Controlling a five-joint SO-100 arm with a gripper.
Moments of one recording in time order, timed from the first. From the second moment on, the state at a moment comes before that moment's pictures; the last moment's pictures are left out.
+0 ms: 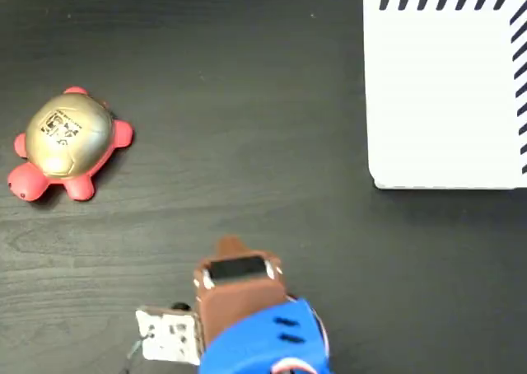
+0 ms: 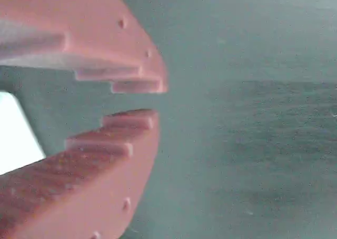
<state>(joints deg) -6.8 178.8 166.8 65.8 2.4</state>
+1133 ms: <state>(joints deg) -19.7 78.7 82.0 85.1 -26.1</state>
